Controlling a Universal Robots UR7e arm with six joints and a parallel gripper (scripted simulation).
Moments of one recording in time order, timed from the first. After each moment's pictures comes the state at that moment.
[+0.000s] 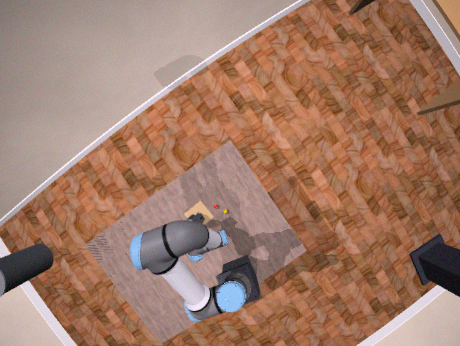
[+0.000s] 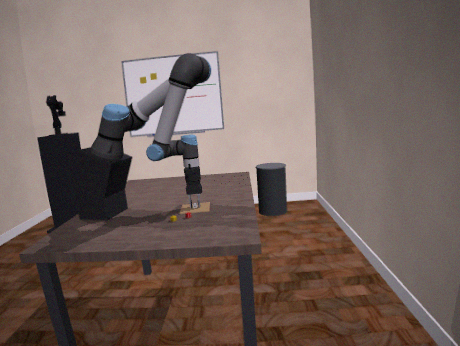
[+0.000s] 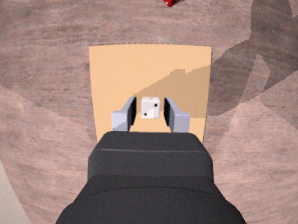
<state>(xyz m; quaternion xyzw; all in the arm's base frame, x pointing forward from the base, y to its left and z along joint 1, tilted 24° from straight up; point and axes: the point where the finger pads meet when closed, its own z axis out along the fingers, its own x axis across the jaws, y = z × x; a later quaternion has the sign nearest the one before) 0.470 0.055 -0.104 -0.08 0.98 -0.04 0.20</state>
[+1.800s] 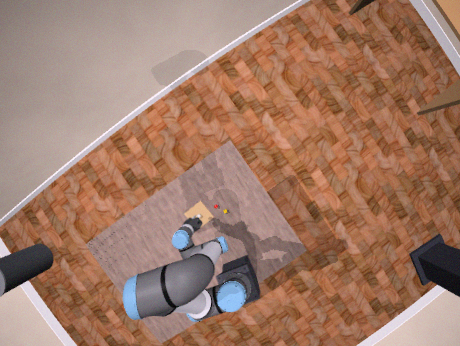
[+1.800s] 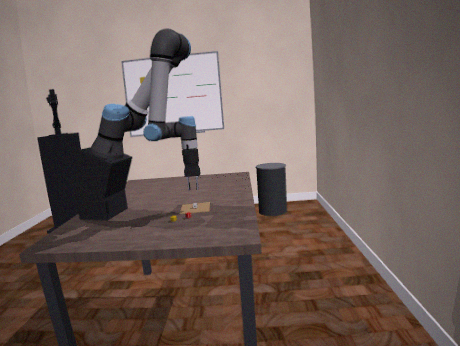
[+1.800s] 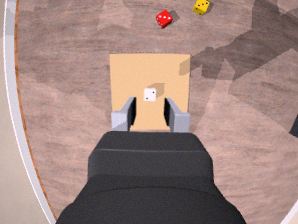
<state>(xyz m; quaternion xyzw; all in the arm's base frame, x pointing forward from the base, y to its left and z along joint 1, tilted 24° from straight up) 0.436 0.059 -0.024 -0.08 0.98 -0.04 0.20</state>
